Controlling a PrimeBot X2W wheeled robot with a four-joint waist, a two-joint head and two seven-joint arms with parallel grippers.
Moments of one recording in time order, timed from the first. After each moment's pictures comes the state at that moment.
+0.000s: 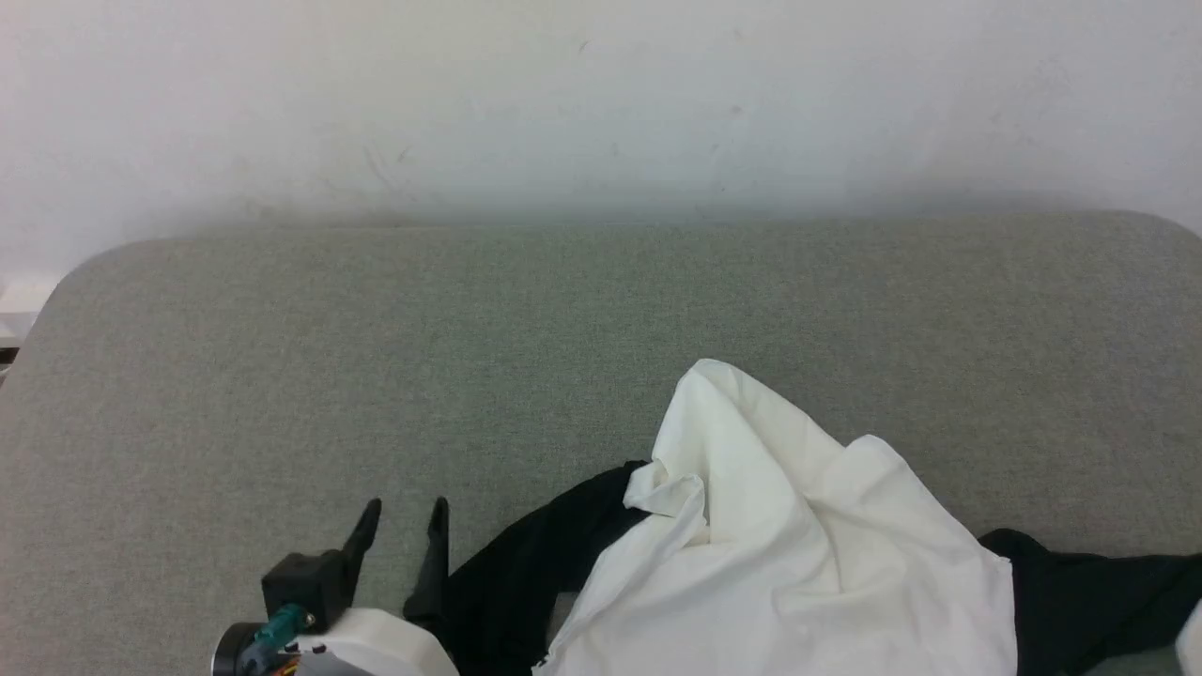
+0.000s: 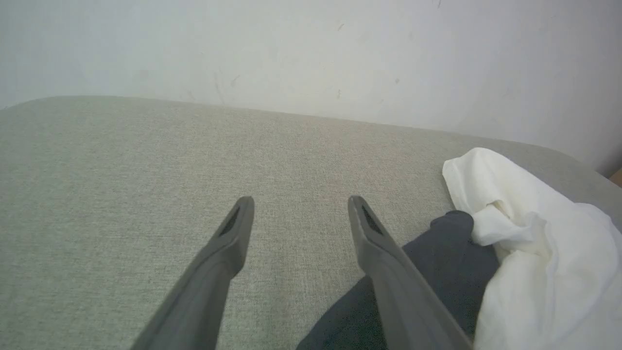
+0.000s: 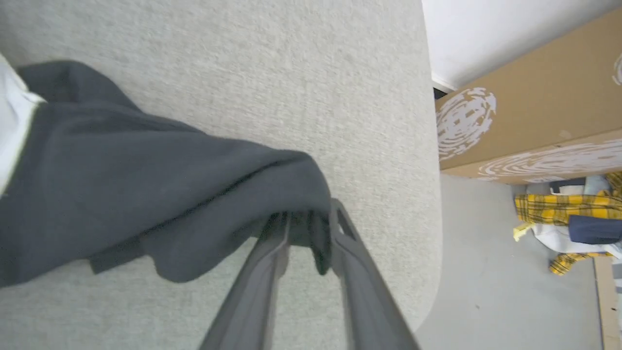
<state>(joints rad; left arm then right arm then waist) -0.03 0.21 -0.27 0.28 -0.42 0.07 -0.26 0.12 -0.48 -0.16 0.14 0.02 0.13 0.51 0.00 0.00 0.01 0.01</state>
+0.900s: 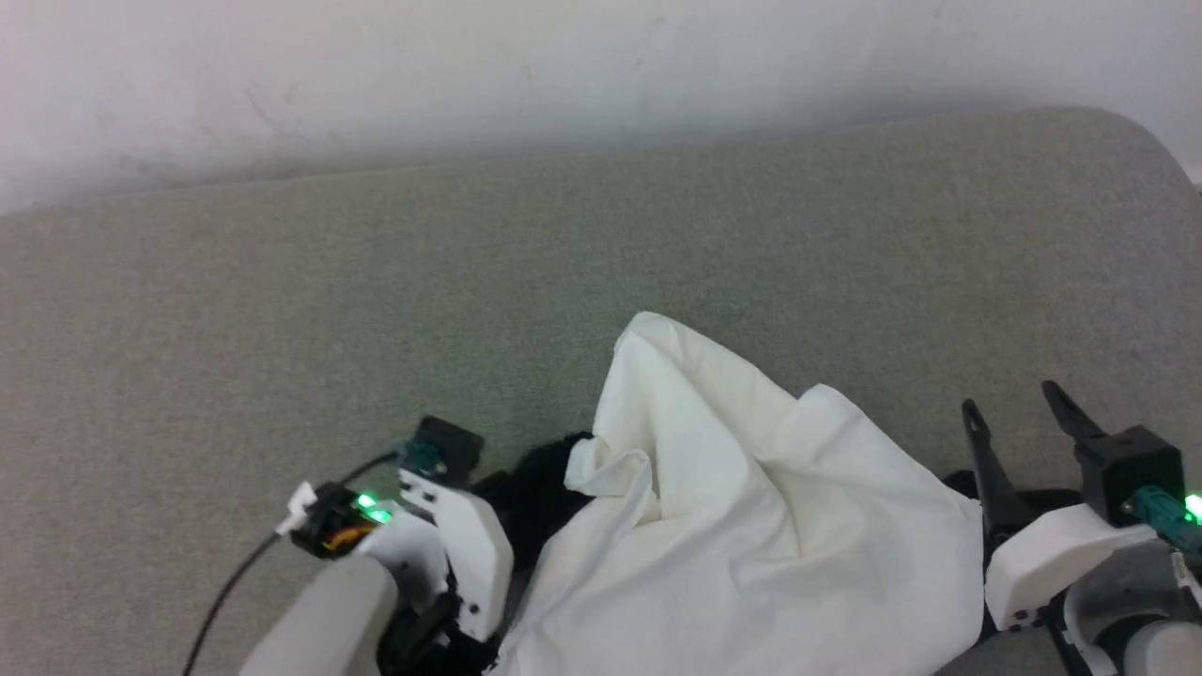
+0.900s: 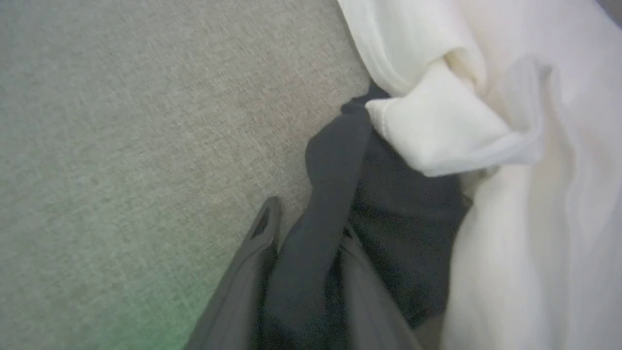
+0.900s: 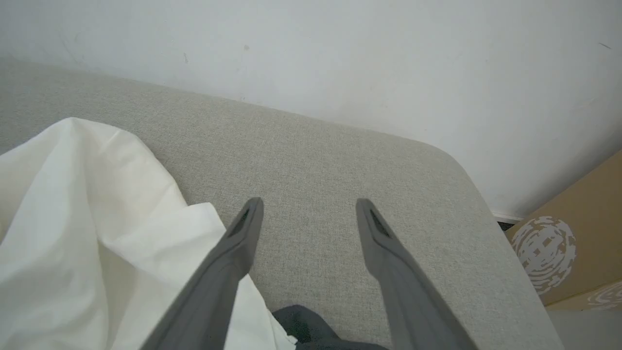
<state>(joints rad) -0.34 0.28 -0.53 0.43 -0.43 -0.11 0.28 0.02 -0.15 -0.05 -0.13 -0.03 0.13 0.16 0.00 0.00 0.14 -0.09</state>
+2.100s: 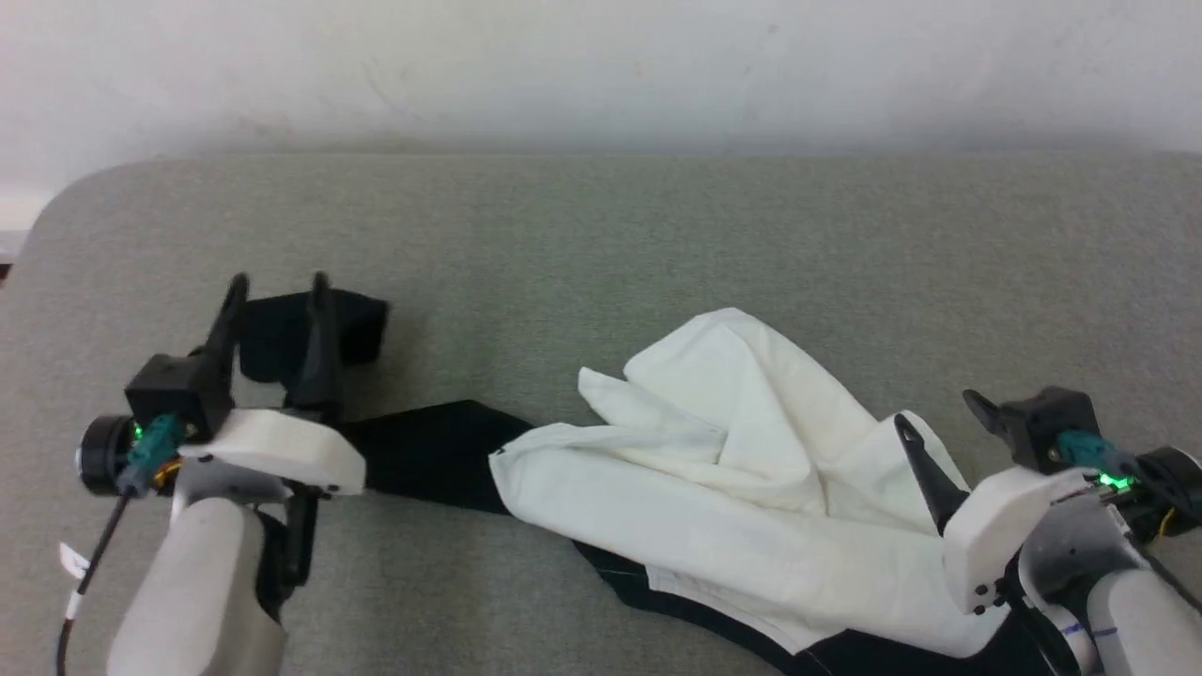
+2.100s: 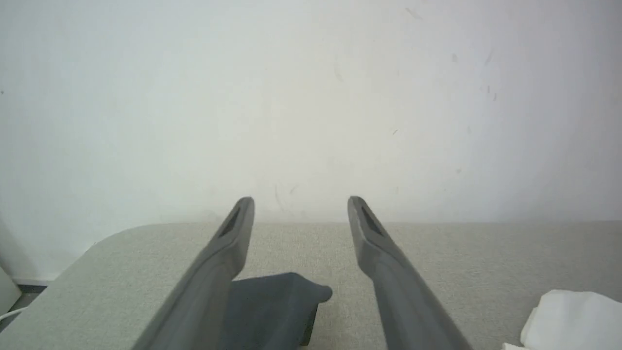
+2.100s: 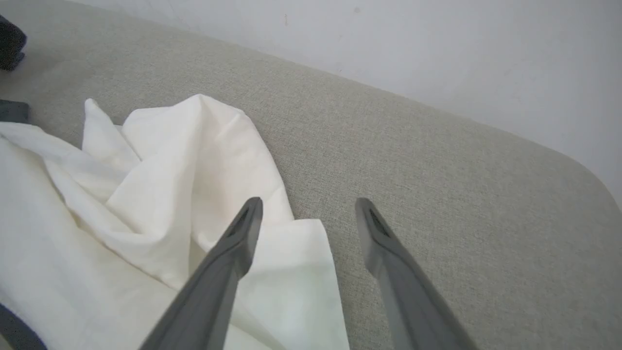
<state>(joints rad) -0.34 0.32 -0.18 0.31 -0.39 0.09 -0.26 -0.09 -0.23 0.10 0.00 0.12 0.13 0.28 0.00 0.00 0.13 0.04</state>
